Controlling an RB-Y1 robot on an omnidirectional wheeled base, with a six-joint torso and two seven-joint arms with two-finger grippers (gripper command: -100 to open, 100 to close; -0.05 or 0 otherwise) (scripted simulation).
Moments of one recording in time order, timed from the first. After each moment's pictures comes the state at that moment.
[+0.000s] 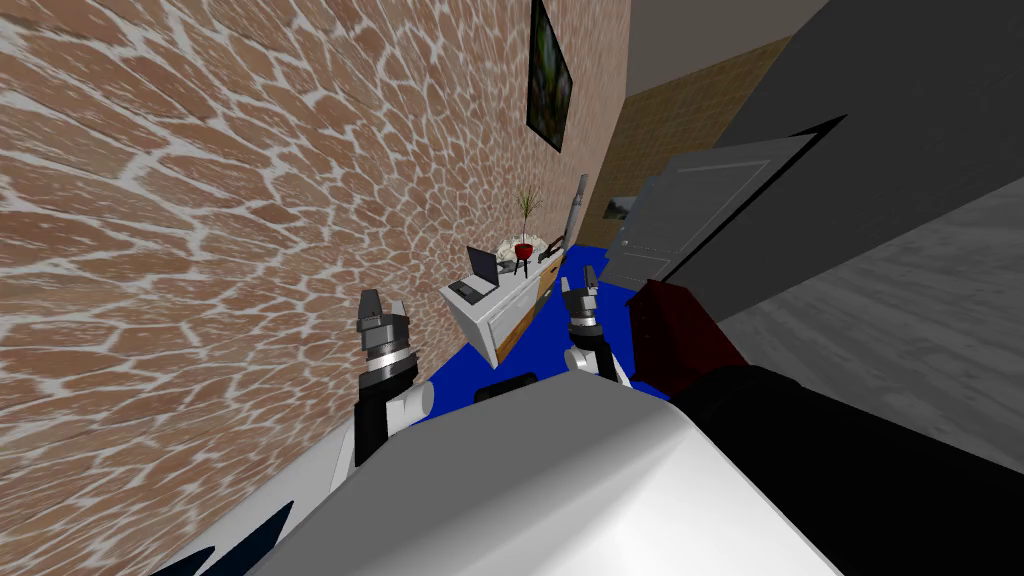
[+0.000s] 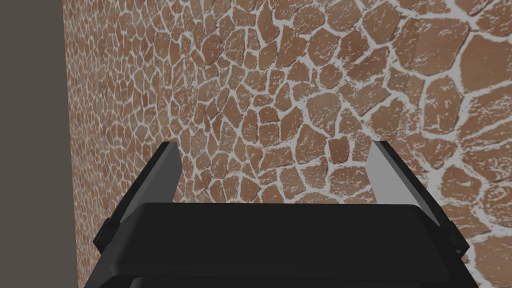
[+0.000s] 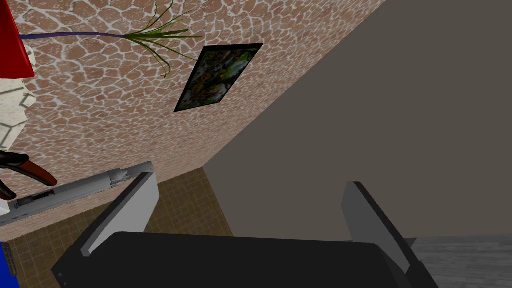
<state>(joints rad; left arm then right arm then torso) 0.46 -0.05 -0.02 -2.30 -0.06 -0.35 -0.15 0.54 -0.03 0.01 -2.31 -0.07 -0.50 -0.01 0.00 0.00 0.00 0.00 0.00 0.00</state>
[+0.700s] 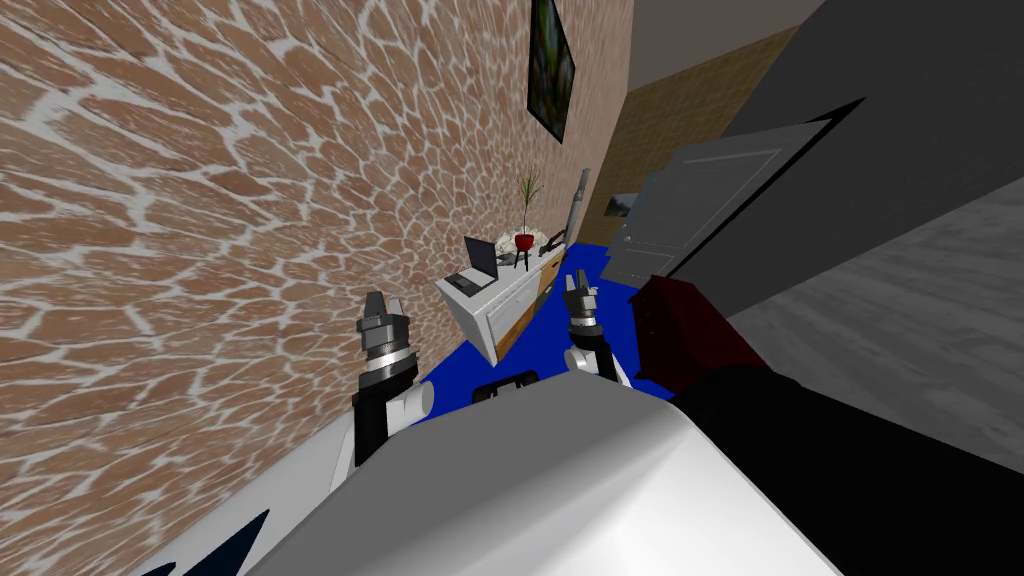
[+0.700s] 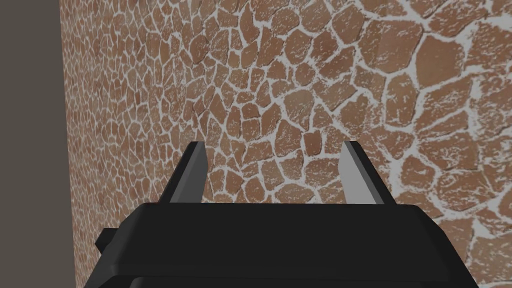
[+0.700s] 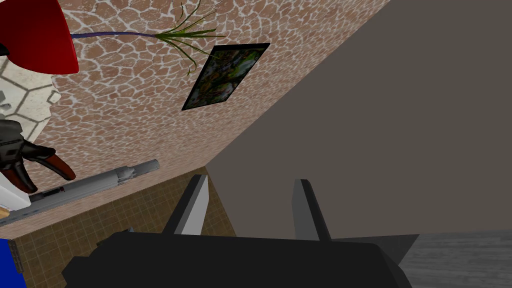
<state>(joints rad) 0.46 -0.05 -0.02 -2.30 -0.06 -0.35 -0.15 0.54 -0.03 0.01 -2.31 -0.07 -0.50 -0.01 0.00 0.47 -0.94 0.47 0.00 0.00</state>
